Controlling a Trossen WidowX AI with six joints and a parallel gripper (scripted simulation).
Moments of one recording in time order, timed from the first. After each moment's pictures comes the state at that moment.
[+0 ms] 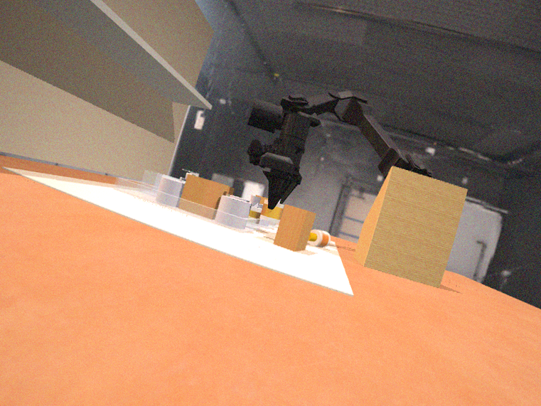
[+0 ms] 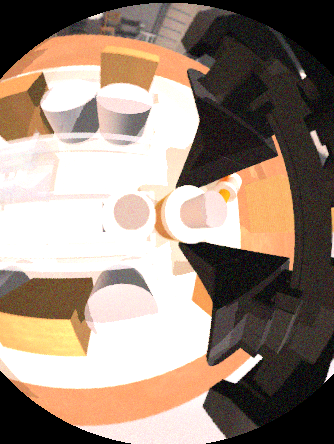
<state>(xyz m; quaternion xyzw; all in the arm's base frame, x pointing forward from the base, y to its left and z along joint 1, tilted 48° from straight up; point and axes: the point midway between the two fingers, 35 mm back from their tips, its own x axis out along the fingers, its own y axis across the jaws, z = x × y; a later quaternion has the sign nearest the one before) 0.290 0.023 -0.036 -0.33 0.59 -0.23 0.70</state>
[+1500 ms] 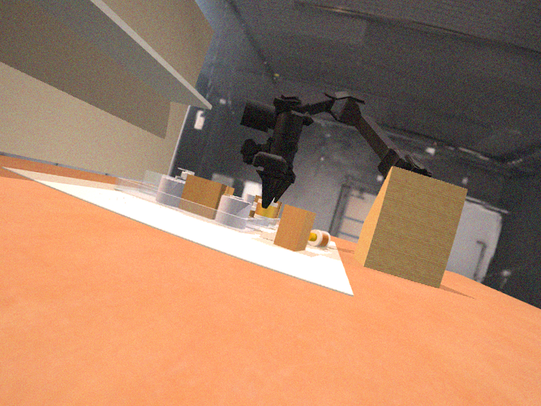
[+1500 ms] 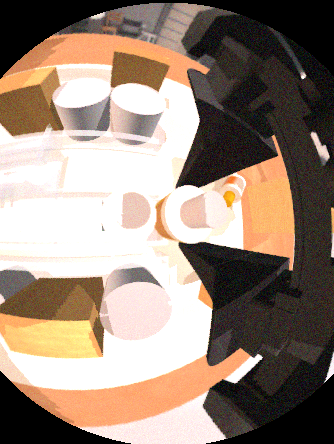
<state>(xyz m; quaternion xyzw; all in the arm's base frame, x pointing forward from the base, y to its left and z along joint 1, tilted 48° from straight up) 0.304 0.025 -0.035 -0.33 0.59 -0.23 0.69</state>
